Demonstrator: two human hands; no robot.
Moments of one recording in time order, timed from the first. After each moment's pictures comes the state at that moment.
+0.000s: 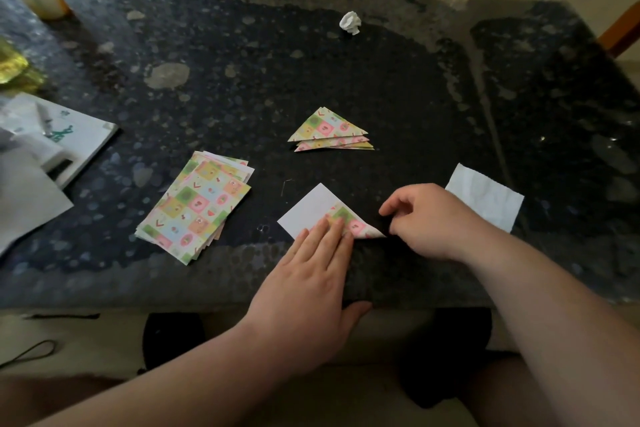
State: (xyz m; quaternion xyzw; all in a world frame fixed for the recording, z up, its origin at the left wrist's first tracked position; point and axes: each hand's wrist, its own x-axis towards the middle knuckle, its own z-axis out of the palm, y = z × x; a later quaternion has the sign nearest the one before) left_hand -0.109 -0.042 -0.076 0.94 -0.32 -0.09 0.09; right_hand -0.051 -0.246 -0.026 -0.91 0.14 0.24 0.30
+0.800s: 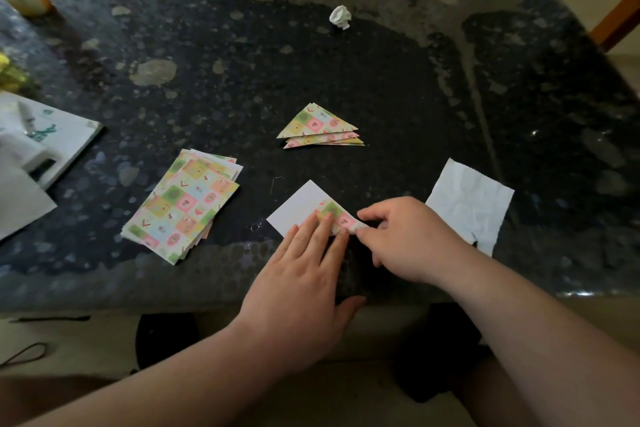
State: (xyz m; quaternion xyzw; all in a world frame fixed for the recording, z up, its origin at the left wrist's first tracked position) left_hand -0.112 -0.050 -0.070 0.94 -0.30 -0.11 0.08; right_hand -0.076 -0.230 -0.026 -0.92 0.09 0.22 0.31
